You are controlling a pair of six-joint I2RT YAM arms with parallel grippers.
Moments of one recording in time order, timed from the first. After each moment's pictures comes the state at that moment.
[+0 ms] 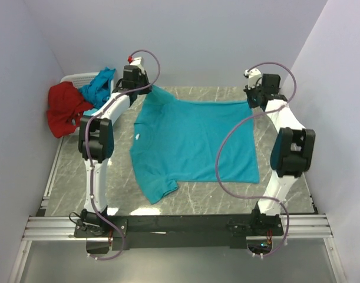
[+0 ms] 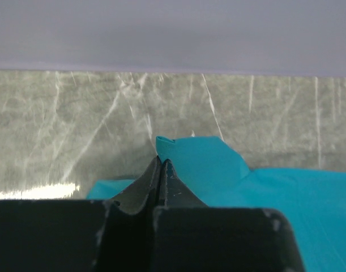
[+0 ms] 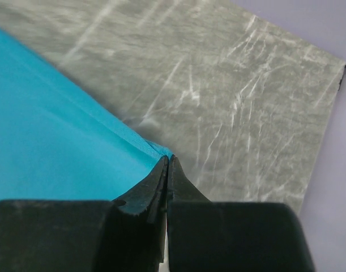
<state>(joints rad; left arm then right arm) -0.21 2.28 1.95 -0.09 0.10 -0.35 -0.08 1.92 1.57 -0.30 -0.21 -0.43</state>
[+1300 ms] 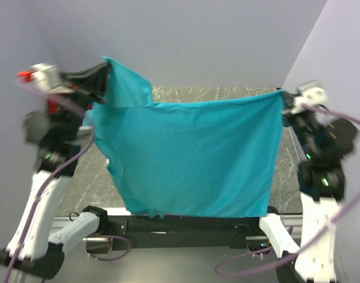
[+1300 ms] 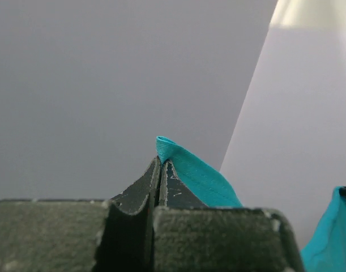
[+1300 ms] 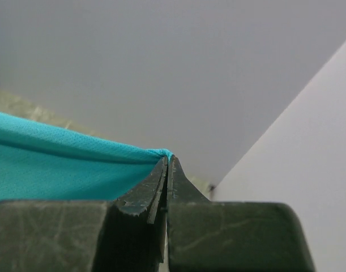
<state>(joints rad) -0.27 0.90 1.34 0.21 0.17 -0.41 -0.08 0.78 1.46 -0.46 -0.31 -0.37</state>
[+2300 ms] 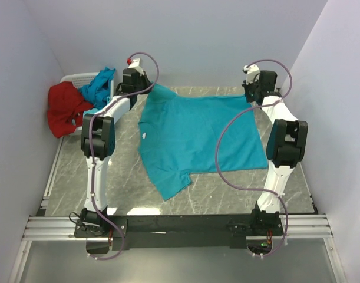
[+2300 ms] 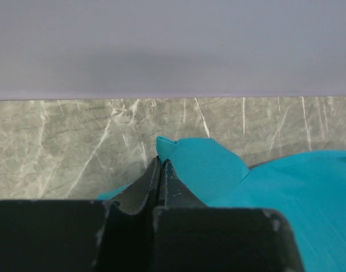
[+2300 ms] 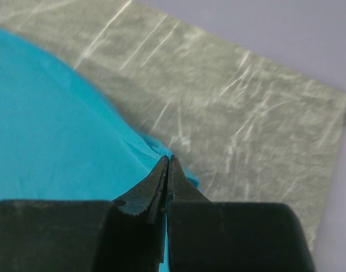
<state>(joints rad) -0.20 2.34 1.91 0.11 0.16 -0.38 -0.08 2.08 1.68 -0.19 -0.24 -0.39</state>
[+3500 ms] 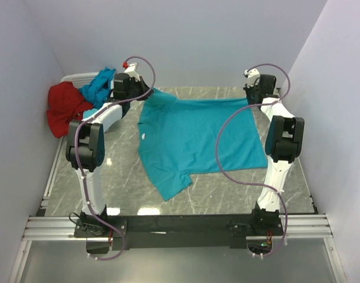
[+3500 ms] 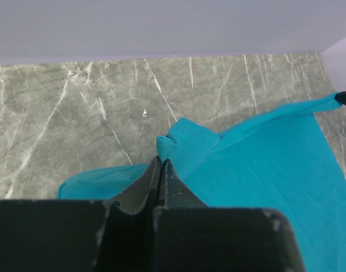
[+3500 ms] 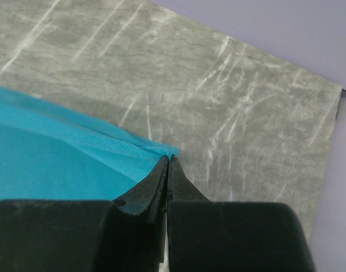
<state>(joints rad) -0.18 2.06 1.57 0.19 0.34 -0.38 -0.11 2.21 1.74 -0.13 -0.19 -0.43</state>
